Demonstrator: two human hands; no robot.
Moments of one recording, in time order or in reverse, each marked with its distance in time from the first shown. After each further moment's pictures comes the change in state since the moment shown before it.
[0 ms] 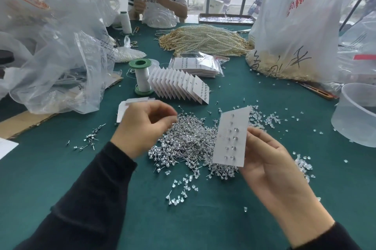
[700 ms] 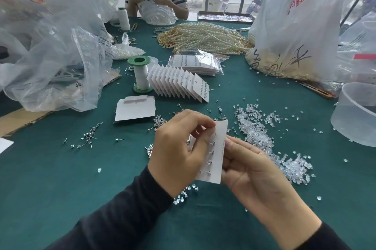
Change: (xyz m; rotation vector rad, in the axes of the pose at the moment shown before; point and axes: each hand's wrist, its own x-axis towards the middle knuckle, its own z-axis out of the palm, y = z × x) left_hand -0.034 0.028 0.050 0.069 0.208 0.428; right_hand -0.003 0.014 0.009 0.067 -0.186 0.193
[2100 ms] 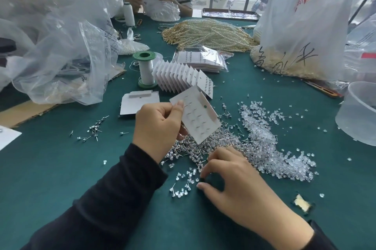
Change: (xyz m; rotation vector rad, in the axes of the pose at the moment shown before) left_hand 0.012 -0.035 -0.013 -0.200 0.087 -0.576; right_hand -0.008 0.019 -0.009 -1.812 -0.139 -0.421
